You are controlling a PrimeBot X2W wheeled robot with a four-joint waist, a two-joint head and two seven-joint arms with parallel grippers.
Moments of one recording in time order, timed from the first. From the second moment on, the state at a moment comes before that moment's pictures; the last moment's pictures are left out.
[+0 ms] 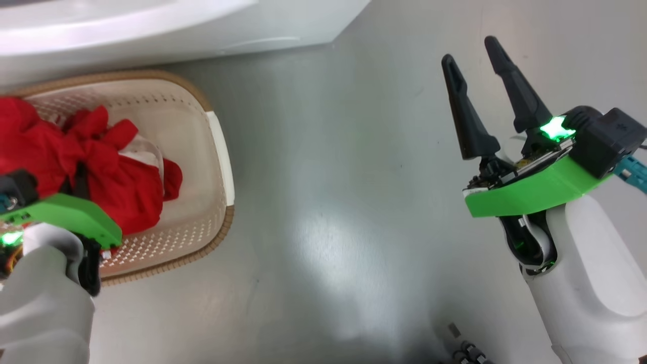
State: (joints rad) left arm -0.87 0.21 -0.17 1.21 -0.50 -0.13 -0.25; right arm -0.58 -0.19 0.24 0.10 0.45 0.13 -0.26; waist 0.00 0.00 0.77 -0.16
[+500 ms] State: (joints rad) left arm -0.70 0.22 -0.16 1.01 -0.52 -0.13 -0.25; right arm -0.52 -0.19 0.25 0.14 0.47 0.13 -0.26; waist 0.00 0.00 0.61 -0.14
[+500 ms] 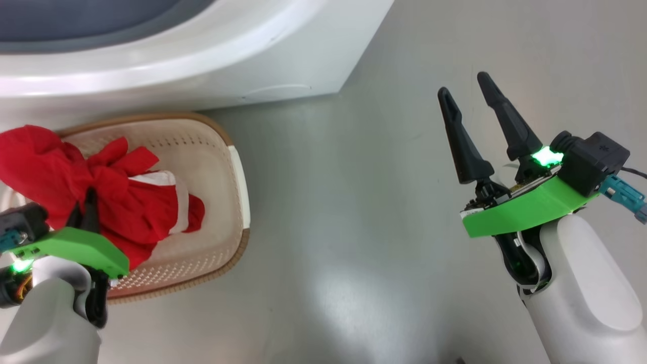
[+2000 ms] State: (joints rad) left arm -0.16 0.15 -0.07 0.23 -0.38 -0.12 -0.25; right arm -0.30 -0.23 0.25 0.20 0.53 0.13 -0.26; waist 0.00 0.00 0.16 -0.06
